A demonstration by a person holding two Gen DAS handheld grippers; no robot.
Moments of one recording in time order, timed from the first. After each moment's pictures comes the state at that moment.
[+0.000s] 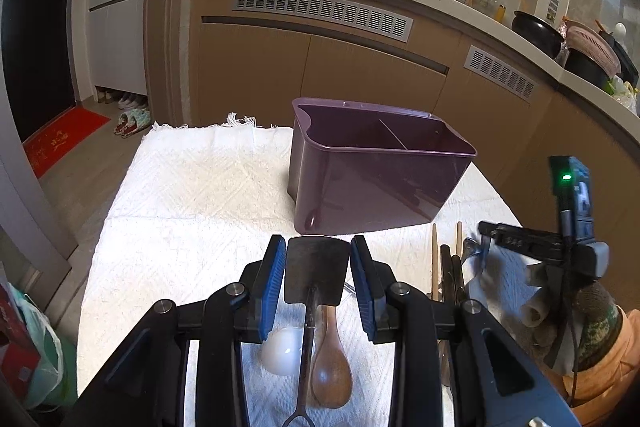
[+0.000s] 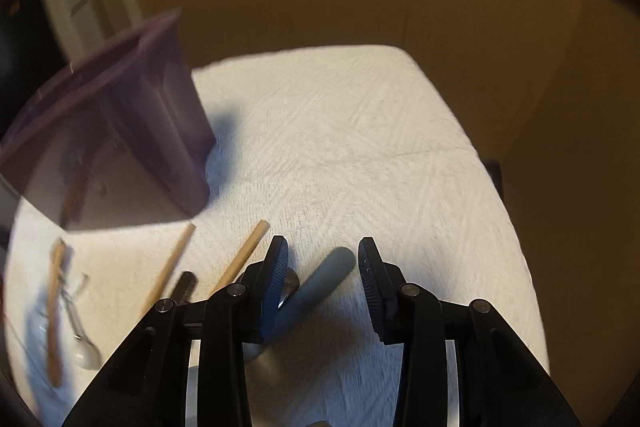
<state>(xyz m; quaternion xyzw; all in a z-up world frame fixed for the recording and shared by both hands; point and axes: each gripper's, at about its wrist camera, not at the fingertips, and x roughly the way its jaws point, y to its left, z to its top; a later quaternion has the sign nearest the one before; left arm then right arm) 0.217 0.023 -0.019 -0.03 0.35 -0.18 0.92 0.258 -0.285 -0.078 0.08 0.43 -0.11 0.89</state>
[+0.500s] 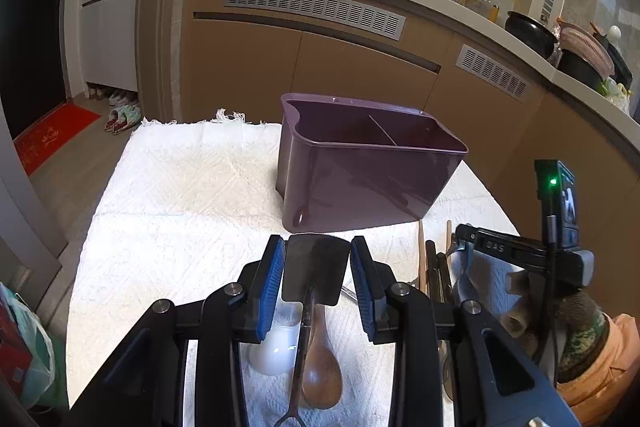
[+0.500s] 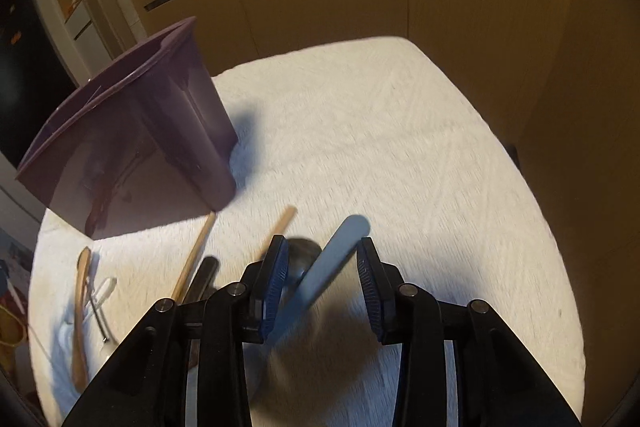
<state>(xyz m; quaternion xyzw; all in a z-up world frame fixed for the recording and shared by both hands) 0.219 0.022 -0.025 -0.04 0.36 -0.20 0.91 0.251 -0.270 -0.090 0.11 0.43 -0.09 0.89</state>
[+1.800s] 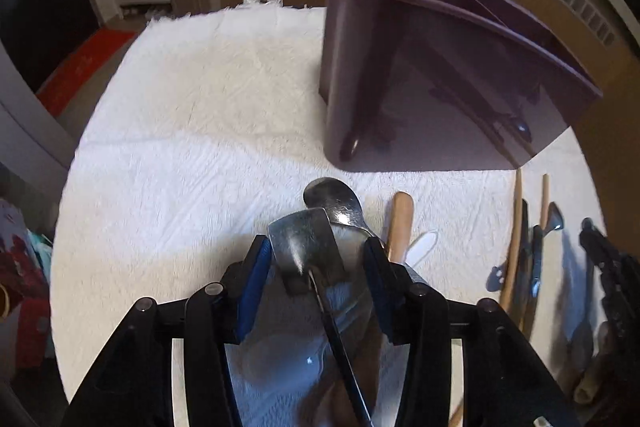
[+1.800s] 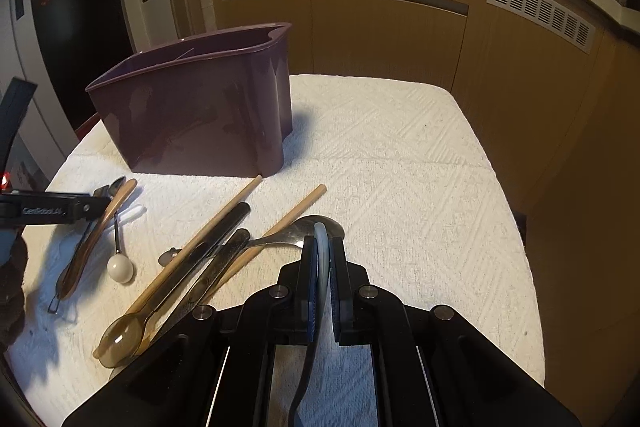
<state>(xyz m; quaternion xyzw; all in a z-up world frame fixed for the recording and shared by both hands) 0.286 -0.014 -0.093 0.02 0.53 -0.08 0.85 0.197 -0.253 -0.074 0.00 0.39 0.00 0.92</state>
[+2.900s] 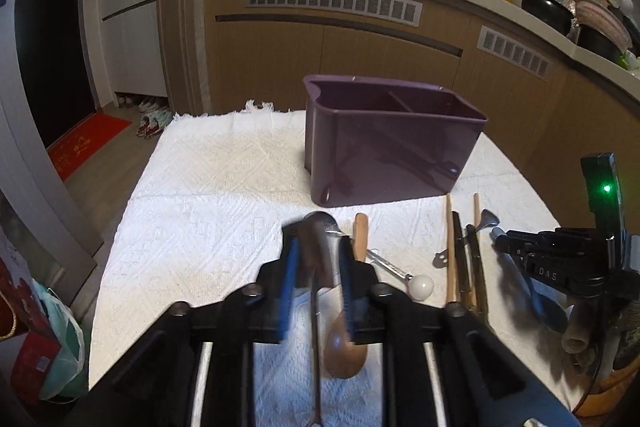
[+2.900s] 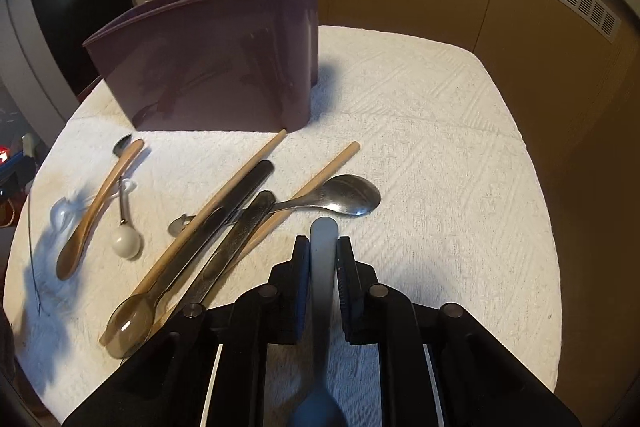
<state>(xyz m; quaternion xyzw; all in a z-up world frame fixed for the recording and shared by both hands) 0.191 0.013 -0.030 0.01 0.35 -0.14 0.93 0.209 -0.237 -0.087 -0.01 0.46 0.02 0.89</state>
